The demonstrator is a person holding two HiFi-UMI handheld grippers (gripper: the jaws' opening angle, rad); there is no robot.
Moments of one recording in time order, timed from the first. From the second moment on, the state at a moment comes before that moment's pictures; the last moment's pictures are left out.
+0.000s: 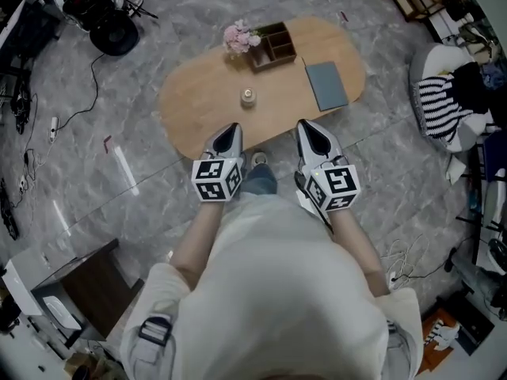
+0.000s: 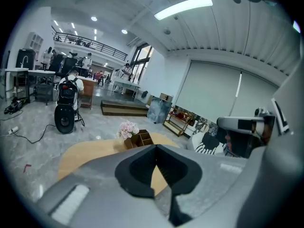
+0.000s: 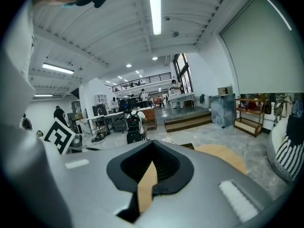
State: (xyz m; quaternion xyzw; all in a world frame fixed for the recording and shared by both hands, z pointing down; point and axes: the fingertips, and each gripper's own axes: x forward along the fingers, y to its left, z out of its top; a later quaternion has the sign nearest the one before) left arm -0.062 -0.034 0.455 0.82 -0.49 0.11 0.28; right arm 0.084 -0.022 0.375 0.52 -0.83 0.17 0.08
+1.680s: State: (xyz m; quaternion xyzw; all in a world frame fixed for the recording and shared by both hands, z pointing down) left arm -0.035 -0.152 0.754 0.80 -0.48 0.23 0.27; right arm 0.065 -0.133 0.600 0.42 -0.85 0.27 0.16
